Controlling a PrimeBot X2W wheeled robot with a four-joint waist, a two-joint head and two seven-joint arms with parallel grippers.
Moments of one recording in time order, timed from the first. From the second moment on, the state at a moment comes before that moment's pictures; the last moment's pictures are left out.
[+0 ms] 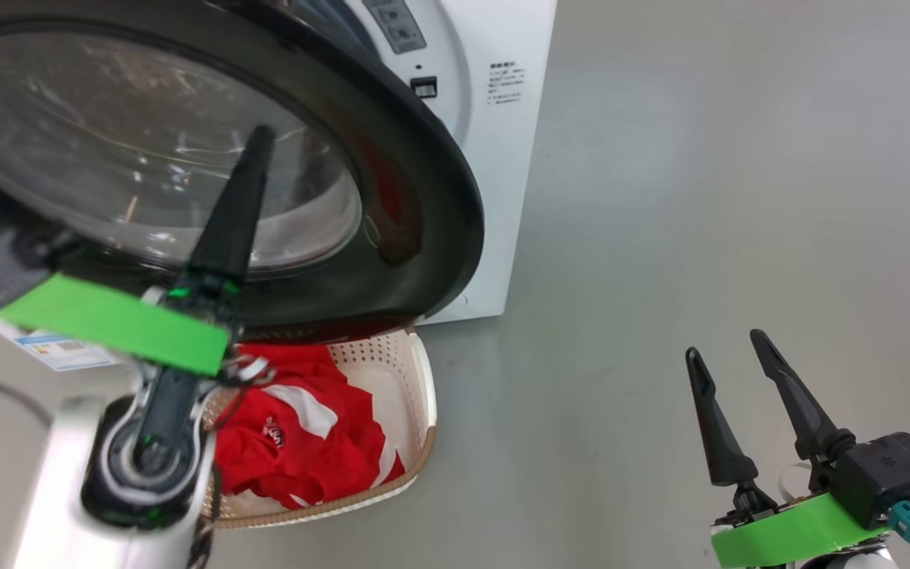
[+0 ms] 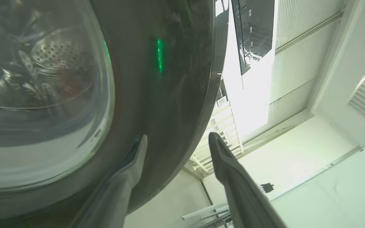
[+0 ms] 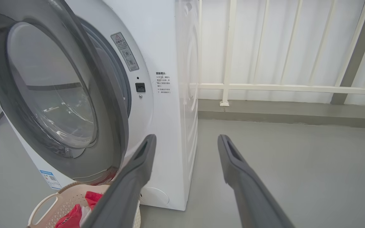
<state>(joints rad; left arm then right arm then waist) -0.52 0.10 -0.13 -0.01 -1.32 0.08 0.11 0.02 -0.04 0.03 0.00 0.19 0.13 -0.26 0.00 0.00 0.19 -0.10</state>
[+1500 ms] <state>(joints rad) 0.15 0.32 -0.11 -0.15 -0.34 0.15 -0.25 0.14 -0.04 -0.05 -0.01 0.18 0.13 -0.26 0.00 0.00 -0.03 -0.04</state>
